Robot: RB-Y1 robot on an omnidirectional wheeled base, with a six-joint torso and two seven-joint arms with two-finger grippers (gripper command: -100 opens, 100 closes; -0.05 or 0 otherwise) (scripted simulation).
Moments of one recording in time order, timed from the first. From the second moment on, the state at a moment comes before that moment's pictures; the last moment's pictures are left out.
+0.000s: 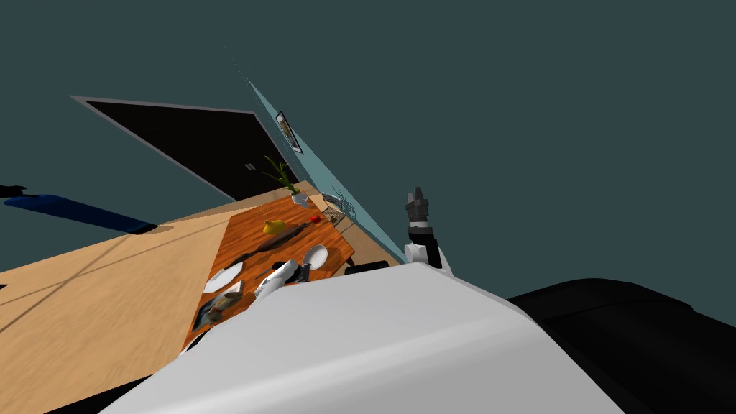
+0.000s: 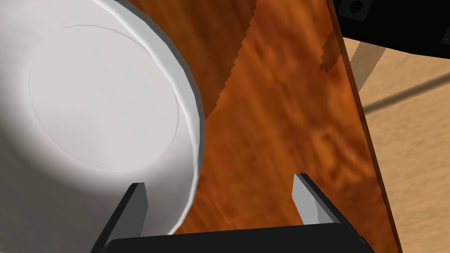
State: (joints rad) left arm -0.14 0.37 0.40 -0.64 0.43 0.84 -0.44; right arm 0.47 -0.01 0.04 -2.23 -0.03 -0.40 0.07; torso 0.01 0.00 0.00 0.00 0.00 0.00
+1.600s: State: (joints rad) left arm -0.03 0.26 0.25 -0.88 0.35 0.86 -0.17; right arm 0.47 -0.01 0.04 -2.23 -0.03 -0.40 0.07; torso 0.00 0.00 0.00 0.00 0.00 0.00
